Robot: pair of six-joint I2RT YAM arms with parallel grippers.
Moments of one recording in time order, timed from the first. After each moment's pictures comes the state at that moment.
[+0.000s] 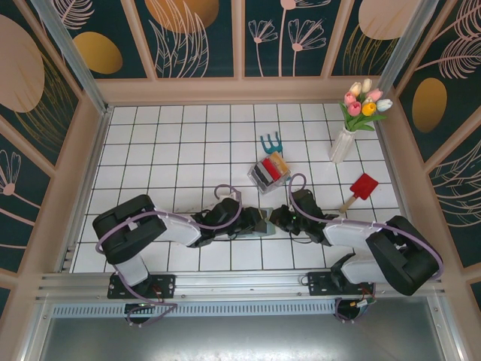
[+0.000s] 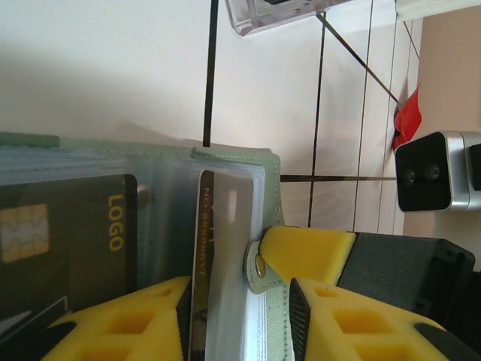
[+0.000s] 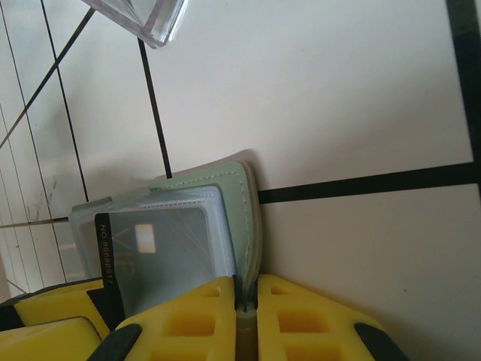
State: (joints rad) left arm -1.02 1.72 0.57 0.55 0.06 -1.33; right arm 0.64 1.29 0.29 0.19 -0.26 1.04
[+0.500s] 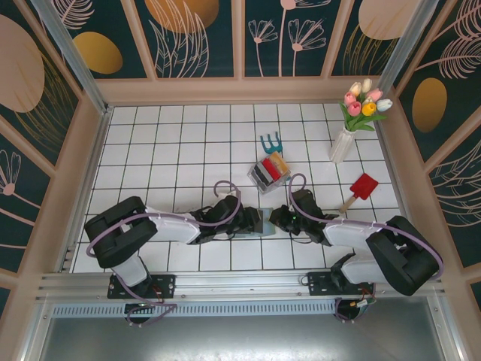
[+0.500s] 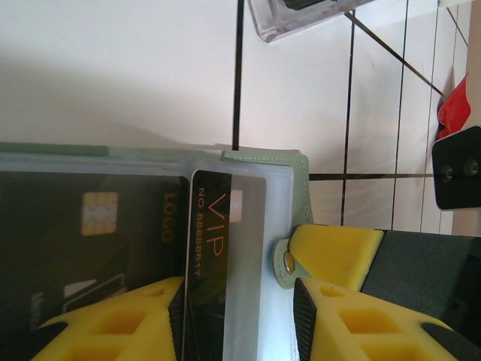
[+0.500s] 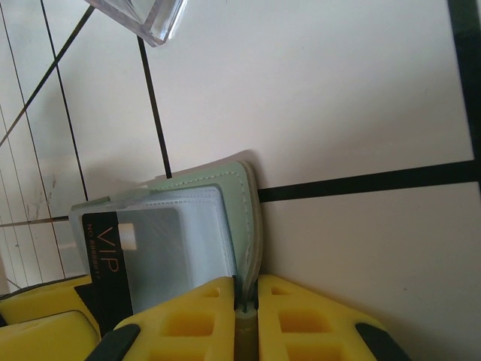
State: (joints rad) left arm -1.02 1.68 0.64 0.35 0.03 -1.25; right arm 0.64 1.30 0.29 0.19 -0.26 1.04
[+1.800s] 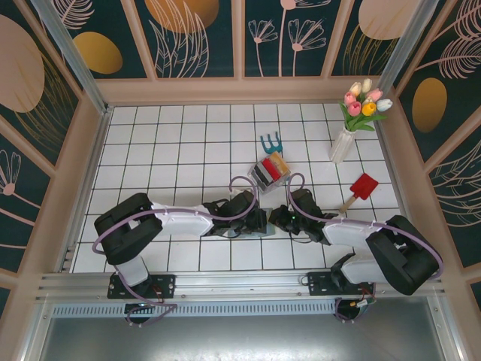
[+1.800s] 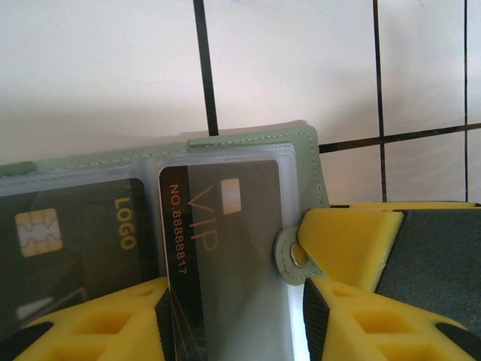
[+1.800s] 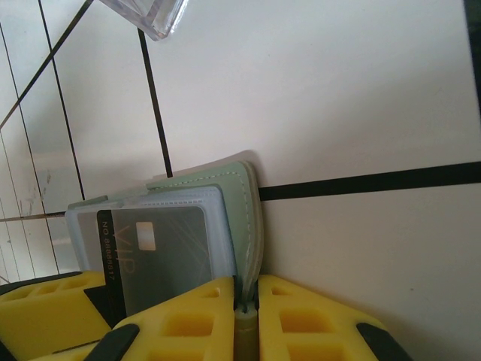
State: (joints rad) left arm -1.06 1.73 0.85 0.00 0.00 -1.06; right arm 0.64 1.30 0.30 0.17 -0.26 1.02
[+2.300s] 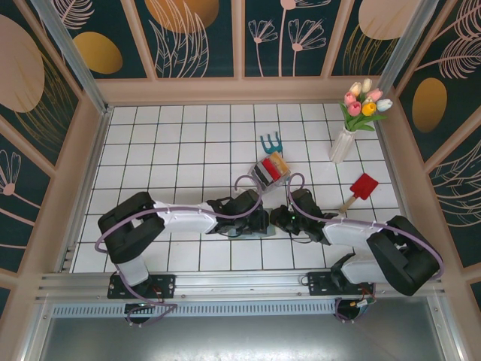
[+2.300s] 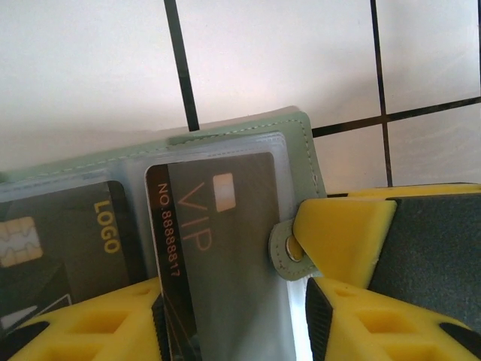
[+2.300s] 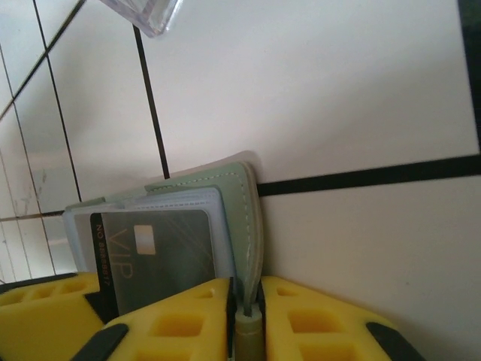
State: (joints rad) left arm -1.07 1.74 0.91 -0.09 0.00 -1.00; right arm 0.65 1.28 0.31 0.13 -0.24 1.01
